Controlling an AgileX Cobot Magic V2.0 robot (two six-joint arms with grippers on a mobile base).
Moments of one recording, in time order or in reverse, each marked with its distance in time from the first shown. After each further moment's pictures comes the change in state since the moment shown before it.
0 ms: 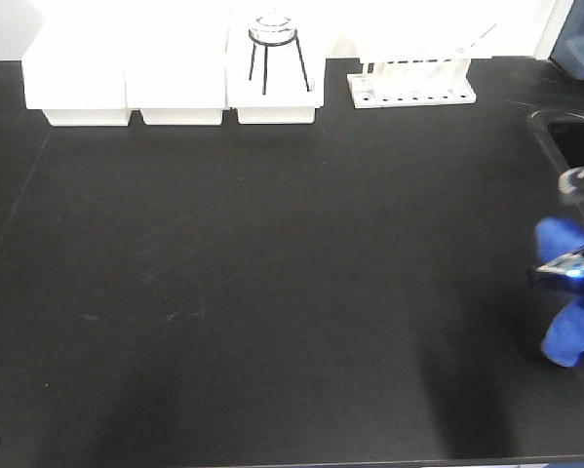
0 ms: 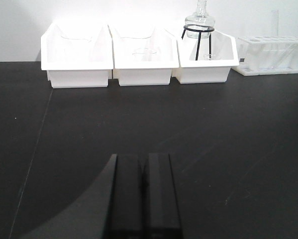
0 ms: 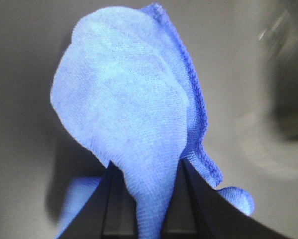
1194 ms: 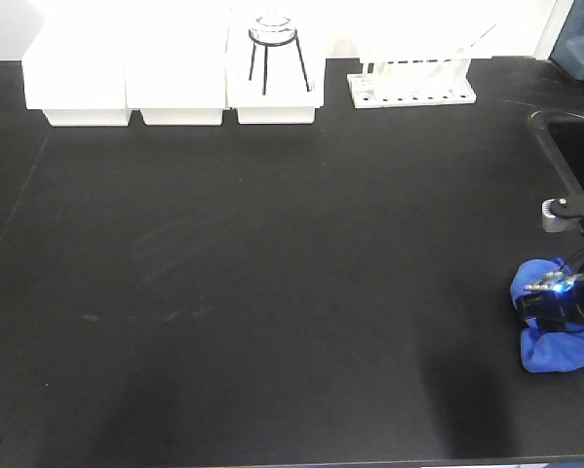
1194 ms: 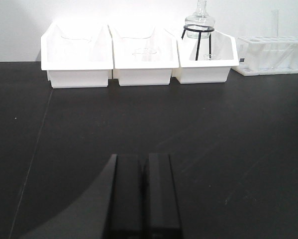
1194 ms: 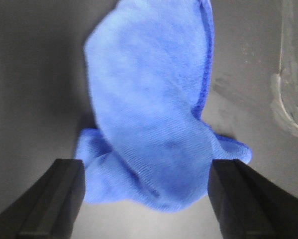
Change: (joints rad) left arm 0.000 0.000 0.000 0.000 0.000 0.000; right arm 0.000 0.131 0.001 0.104 0.090 -0.102
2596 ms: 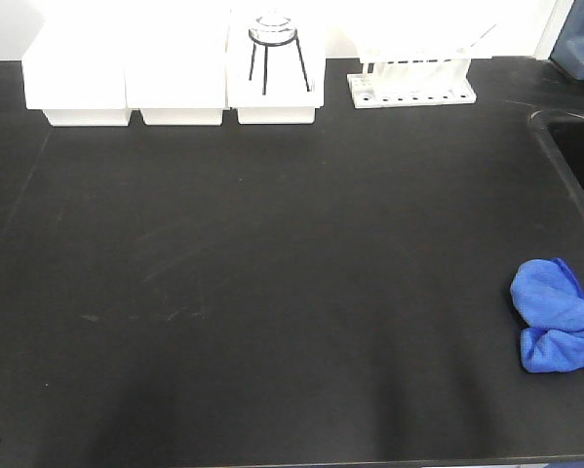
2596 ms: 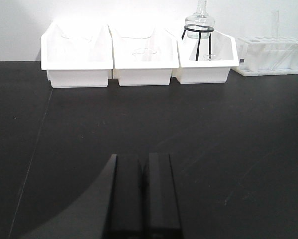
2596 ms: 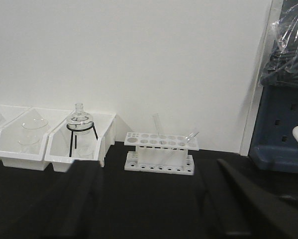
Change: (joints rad) left arm 0.000 0.000 0.000 0.000 0.000 -0.004; right arm 0.000 -0.887 -0.173 0.429 -0.201 -0.368
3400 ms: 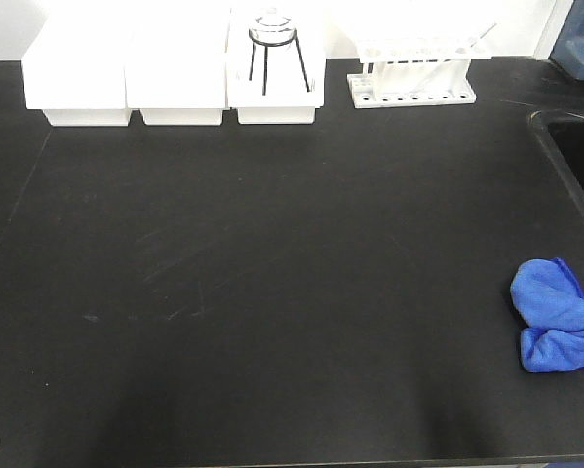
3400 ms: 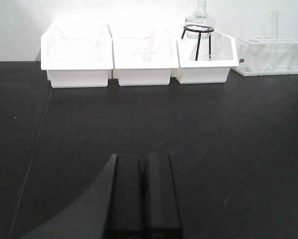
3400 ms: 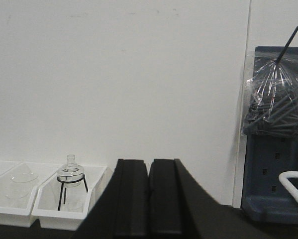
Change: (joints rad) left arm 0.000 0.000 0.000 0.000 0.000 0.000; right arm 0.000 -0.179 0.171 -0.008 -0.225 0.009
